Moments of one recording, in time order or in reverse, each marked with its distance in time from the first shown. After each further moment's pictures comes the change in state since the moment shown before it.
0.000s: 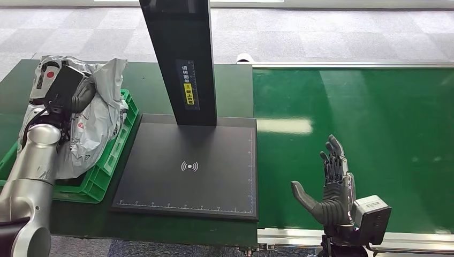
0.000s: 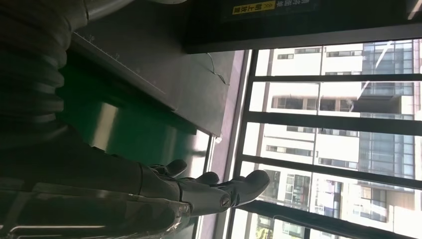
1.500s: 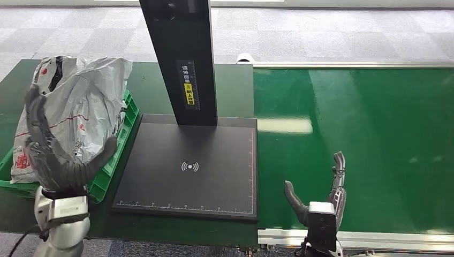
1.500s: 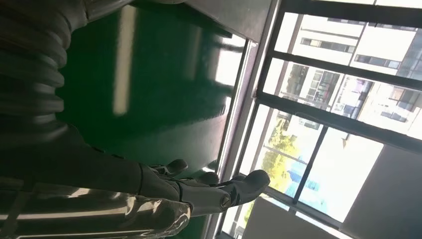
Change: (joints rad) left arm 0.688 -0.153 -0.302 -1.003 0.013 0.617 -0.352; right arm -0.001 0.046 0.115 0.256 0.332 -0.621 -0.140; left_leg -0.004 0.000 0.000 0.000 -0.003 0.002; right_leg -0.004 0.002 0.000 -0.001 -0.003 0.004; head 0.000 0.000
